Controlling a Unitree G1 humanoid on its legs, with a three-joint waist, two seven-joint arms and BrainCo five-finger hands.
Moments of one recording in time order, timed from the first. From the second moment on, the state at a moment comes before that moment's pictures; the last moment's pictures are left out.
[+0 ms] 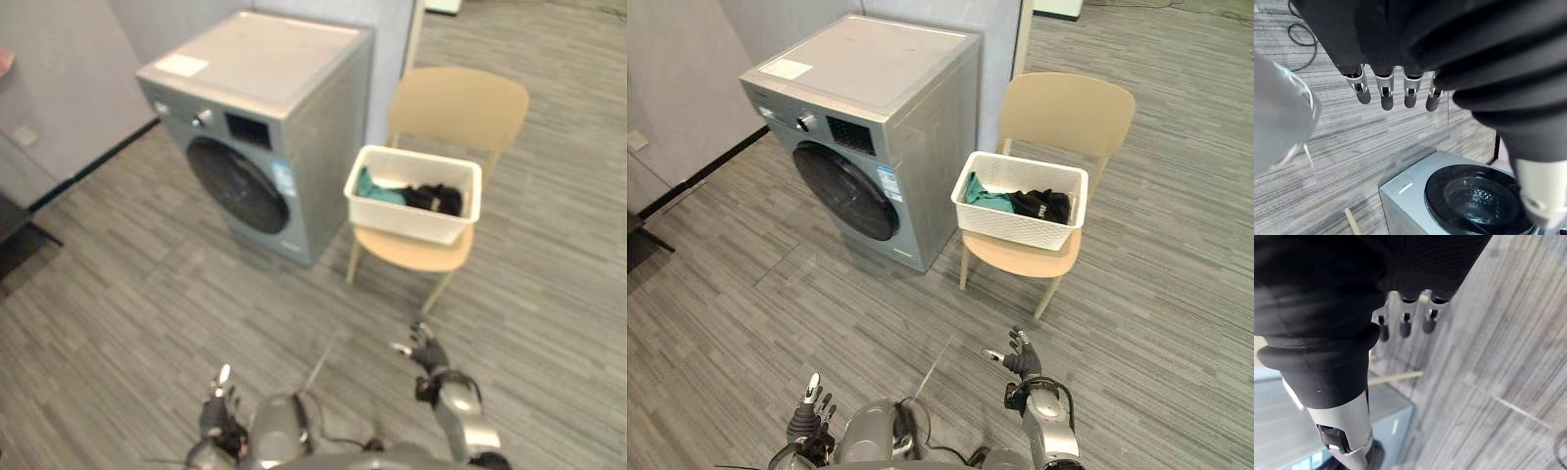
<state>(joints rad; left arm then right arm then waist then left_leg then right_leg) 0.37 -0.07 0.18 0.39 -0.51 -0.04 0.00 0.08 -0.06 -0.04 0.45 0.16 0.00 -0.02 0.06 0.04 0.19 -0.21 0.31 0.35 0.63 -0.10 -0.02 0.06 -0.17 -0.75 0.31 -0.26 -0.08</state>
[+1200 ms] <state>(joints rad) 0.33 0.01 -0.03 0.26 -0.47 -0.03 -0.07 -0.57 -0.26 -0.13 0.70 0.03 0.01 -0.18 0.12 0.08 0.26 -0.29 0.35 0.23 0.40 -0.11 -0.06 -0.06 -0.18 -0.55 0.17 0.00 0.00</state>
